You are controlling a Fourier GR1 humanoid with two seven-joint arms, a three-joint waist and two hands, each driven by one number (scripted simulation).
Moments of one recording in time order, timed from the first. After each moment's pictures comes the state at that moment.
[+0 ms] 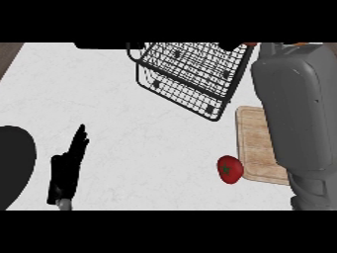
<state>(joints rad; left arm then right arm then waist) 0.05 0.08 -0.04 -1.37 -0.08 0.17 0.02 -1.07 -0.08 -0.11 -1.33 1.03 0.22 0.82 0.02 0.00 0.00</state>
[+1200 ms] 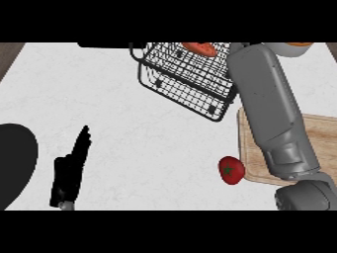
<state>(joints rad) 0.07 0.07 -0.06 -1.42 -0.10 0.16 0.04 -1.18 -0.01 -0.37 -0.75 0.78 -0.33 0.51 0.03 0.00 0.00</state>
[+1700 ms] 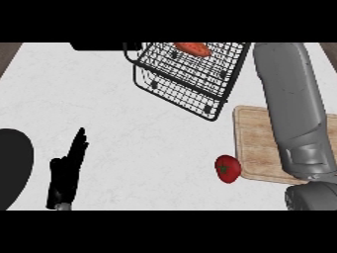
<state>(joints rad) 0.08 0.07 -0.04 -1.41 -0.10 0.17 0.04 -1.15 -0.06 -0.43 -0.85 0.69 -0.55 0.42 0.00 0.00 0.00</state>
